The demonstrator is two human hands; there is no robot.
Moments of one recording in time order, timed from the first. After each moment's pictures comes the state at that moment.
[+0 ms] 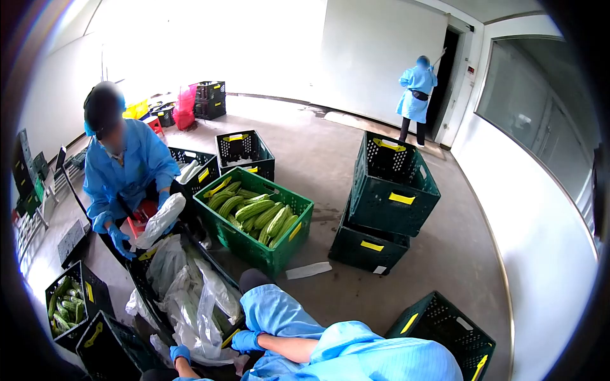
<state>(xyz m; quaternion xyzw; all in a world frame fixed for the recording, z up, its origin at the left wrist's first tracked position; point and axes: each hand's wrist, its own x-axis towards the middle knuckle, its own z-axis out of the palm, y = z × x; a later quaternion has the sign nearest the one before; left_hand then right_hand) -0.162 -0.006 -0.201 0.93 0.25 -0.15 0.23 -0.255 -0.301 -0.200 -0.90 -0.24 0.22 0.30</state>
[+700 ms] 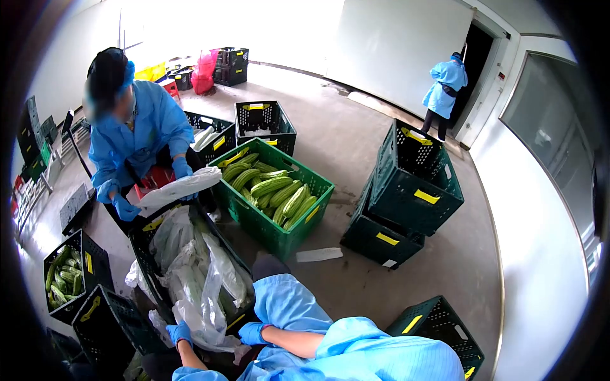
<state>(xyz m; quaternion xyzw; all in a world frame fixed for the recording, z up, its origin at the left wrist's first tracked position) -0.161 -0.023 -0.196 0.88 0.36 -0.09 0.30 -0.272 -0.294 -0.153 -0.90 -0.22 0.31 0.24</state>
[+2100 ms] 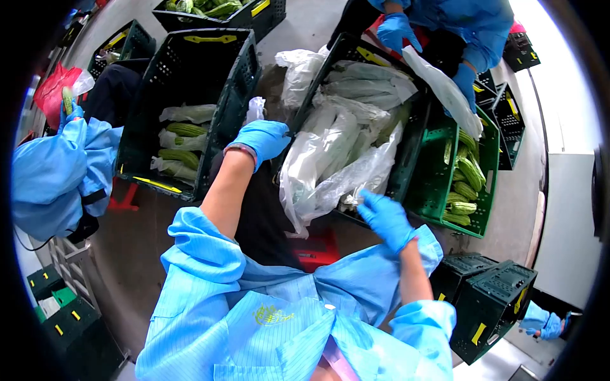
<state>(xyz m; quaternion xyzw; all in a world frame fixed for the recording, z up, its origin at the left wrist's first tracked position) -0.154 0.024 -0.023 0.96 0.05 -0.19 0.19 -0.146 -0.329 -0.013 -0.91 -0.30 0.26 0.16</state>
